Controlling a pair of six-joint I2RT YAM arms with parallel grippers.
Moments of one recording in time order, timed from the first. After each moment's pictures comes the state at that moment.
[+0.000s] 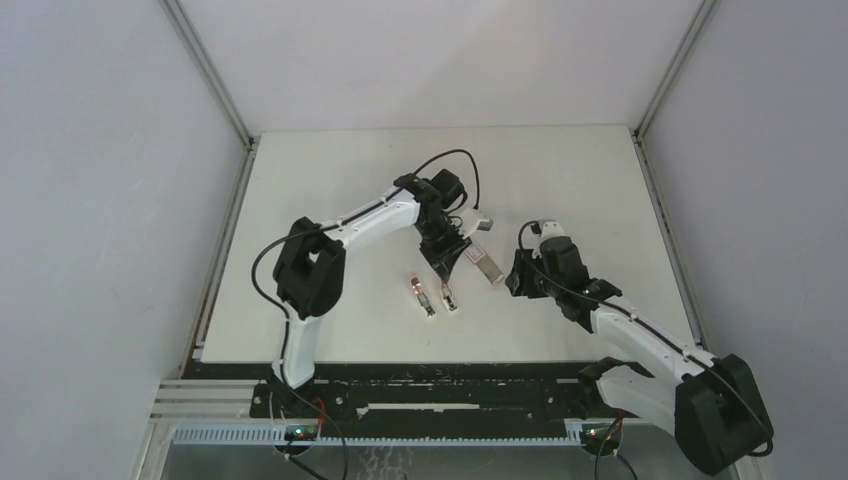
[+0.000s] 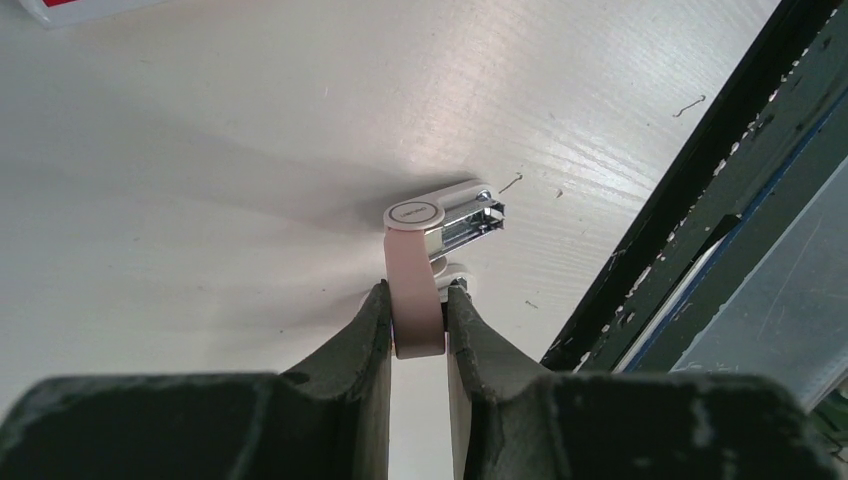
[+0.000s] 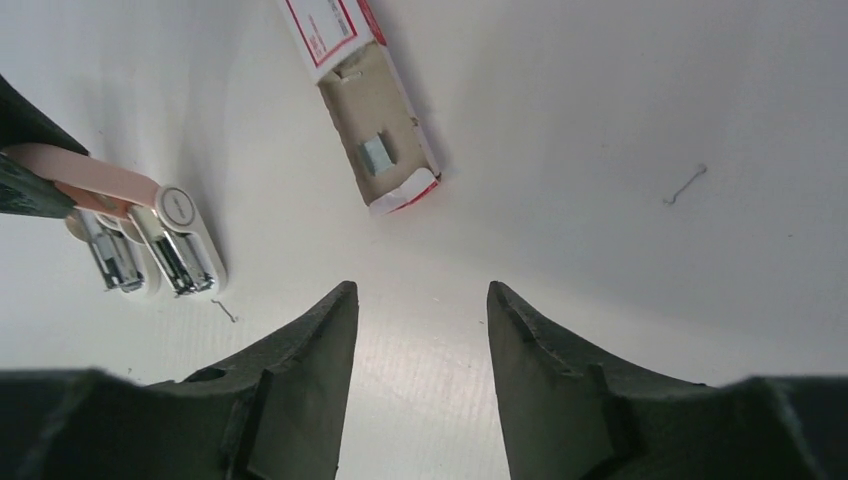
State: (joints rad) left arm -0.73 2.06 1.72 -1.05 0.44 0.28; right arm 0.44 1.00 0.49 -0.21 -0.01 0.38
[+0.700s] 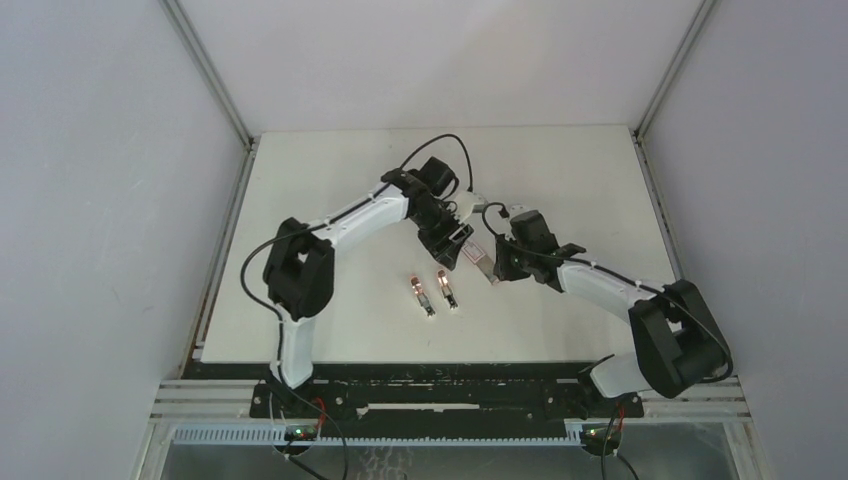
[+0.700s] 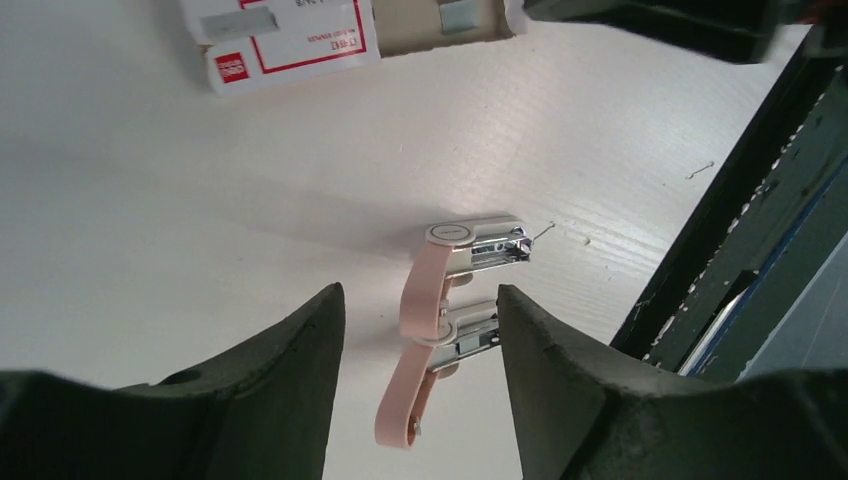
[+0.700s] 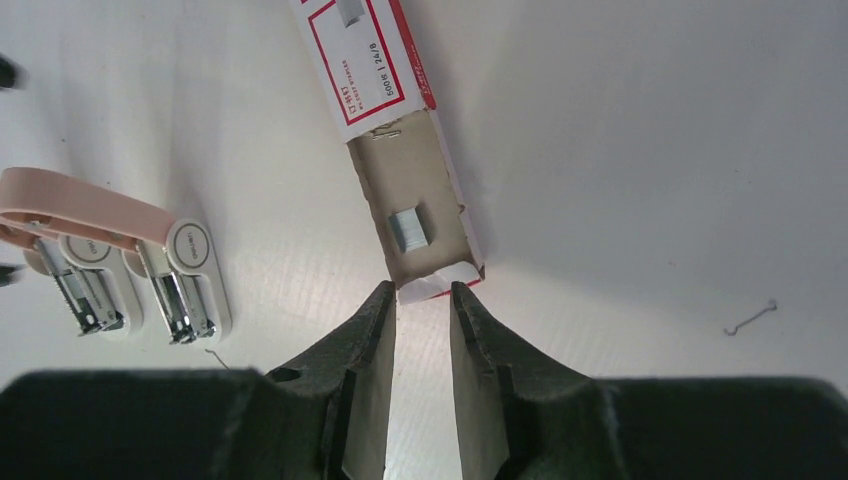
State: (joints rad) left arm -0.68 2.06 1.74 -0.96 0.45 0.28; right arm 0.48 1.39 0.72 -0.22 -0.06 0.28
